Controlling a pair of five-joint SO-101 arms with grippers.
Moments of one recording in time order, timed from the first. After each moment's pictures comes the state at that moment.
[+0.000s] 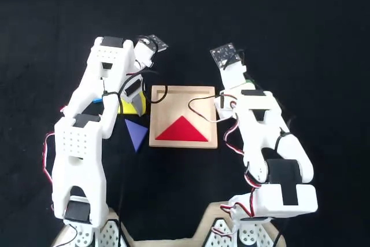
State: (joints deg) left arm 2.7 44.2 -26.0 83.1 -37.8; right arm -0.4 0.6 42.1 32.6 21.8
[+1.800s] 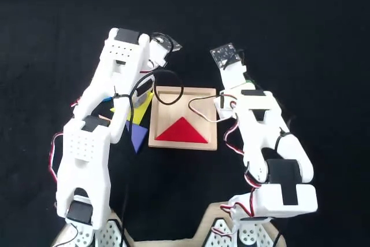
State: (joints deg) left arm 8.6 43.2 -32.2 99.4 -32.6; right arm -0.4 0.6 42.1 32.6 21.8
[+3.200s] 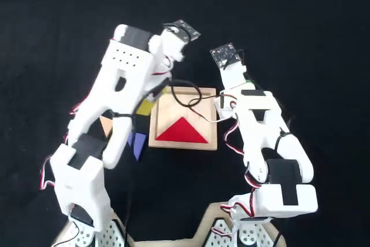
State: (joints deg) left arm 17.2 19.5 -24.6 100.0 -21.1; right arm -0.4 0.6 42.1 32.6 21.8
